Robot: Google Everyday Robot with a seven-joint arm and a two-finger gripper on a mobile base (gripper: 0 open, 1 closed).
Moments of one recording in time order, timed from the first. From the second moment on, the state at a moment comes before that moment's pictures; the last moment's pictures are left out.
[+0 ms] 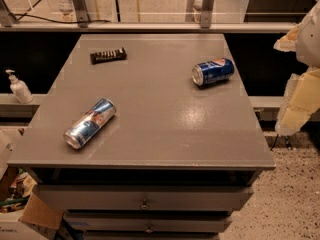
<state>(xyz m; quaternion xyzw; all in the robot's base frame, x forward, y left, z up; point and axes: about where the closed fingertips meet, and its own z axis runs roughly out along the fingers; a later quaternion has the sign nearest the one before) 0.438 -0.217 0.976 -0.60 0.78 -0.03 0.16</state>
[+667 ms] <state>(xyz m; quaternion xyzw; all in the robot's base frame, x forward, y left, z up) 0.439 -0.211 0.978 -0.61 0.77 -0.04 0.17</state>
